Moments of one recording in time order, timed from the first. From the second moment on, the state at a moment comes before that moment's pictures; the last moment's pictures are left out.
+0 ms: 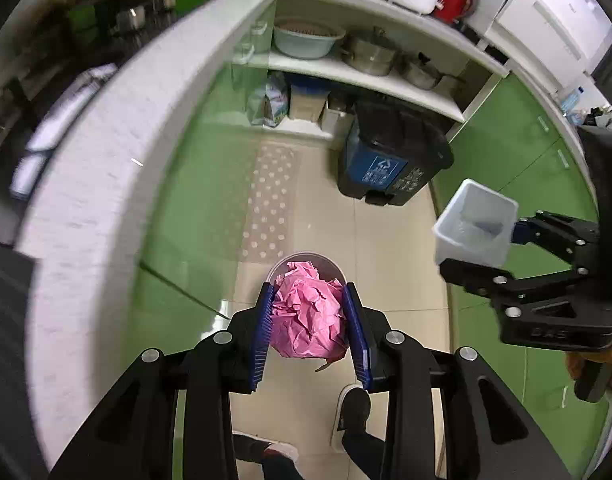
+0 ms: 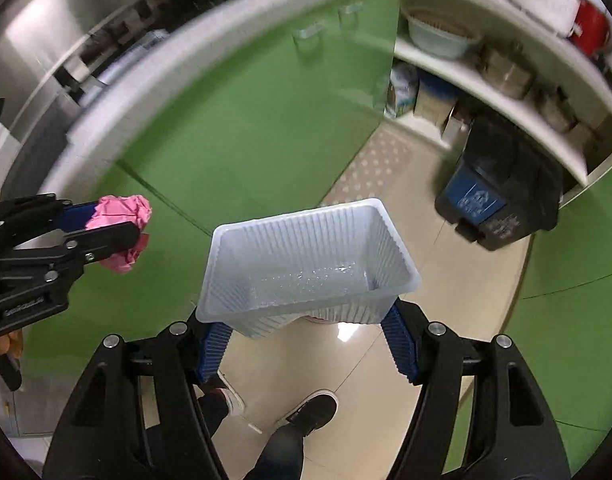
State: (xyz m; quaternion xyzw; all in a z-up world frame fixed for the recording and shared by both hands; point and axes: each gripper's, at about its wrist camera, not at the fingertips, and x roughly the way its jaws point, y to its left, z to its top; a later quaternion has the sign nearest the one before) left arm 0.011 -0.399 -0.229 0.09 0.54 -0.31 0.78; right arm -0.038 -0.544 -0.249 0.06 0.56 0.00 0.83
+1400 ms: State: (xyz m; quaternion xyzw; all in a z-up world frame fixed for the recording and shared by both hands) left arm 0.046 -0.458 -0.402 0.13 0.58 -0.34 0.73; right arm -0.014 -0.624 -0.430 0.12 0.59 -0.06 0.80
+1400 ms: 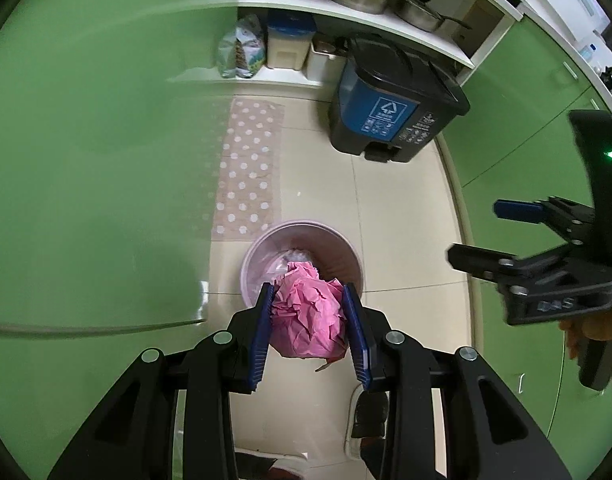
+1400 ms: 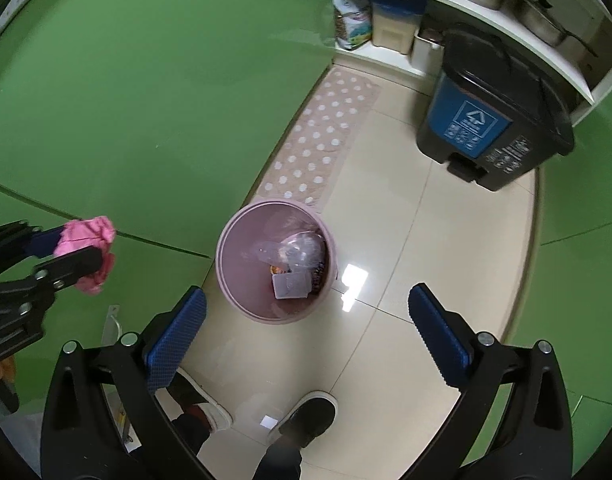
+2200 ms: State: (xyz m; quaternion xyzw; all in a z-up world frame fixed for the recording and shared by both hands) left arm 0.057 -0.486 -0.395 0.14 0.57 -0.33 0.74; right arm -0.032 -0.647 -0.401 0.14 0.58 -0.08 0.80
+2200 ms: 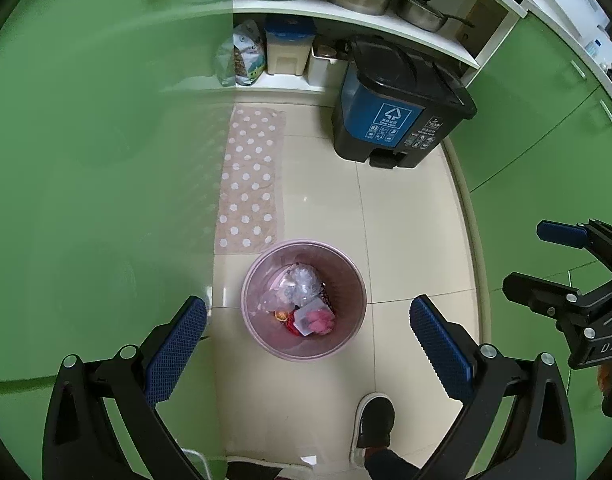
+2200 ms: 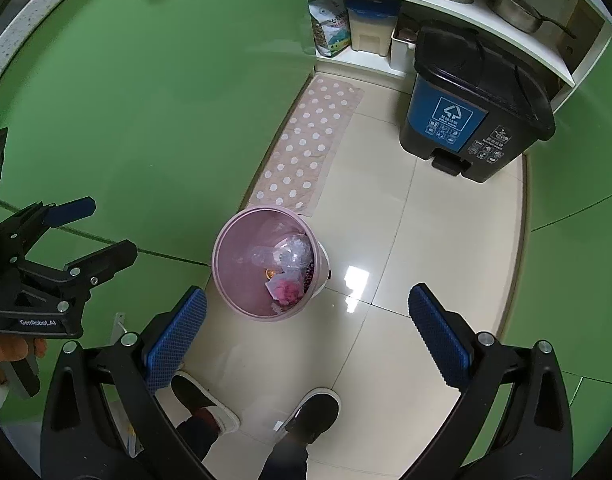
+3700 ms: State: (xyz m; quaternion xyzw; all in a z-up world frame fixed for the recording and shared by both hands) left arm 0.003 -0.059 -0.019 0.02 0.44 -0.09 0.89; right arm 0.006 -0.260 -0.011 -0.05 0.42 0.20 0.88
